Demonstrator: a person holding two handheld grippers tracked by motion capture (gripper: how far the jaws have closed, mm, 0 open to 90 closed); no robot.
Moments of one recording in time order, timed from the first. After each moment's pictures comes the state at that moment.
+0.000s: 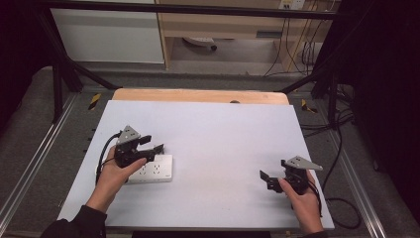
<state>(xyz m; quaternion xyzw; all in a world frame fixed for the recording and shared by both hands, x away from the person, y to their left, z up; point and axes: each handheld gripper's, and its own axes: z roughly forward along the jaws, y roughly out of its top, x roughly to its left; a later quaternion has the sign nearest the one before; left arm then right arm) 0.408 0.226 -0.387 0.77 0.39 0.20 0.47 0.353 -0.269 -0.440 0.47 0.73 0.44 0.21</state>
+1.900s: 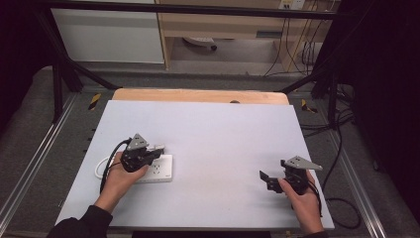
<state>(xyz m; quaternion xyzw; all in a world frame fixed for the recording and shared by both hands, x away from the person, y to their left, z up) 0.411 0.222 -0.419 0.81 0.37 0.17 0.41 0.353 -0.269 -0.439 0.47 0.74 0.44 0.21</state>
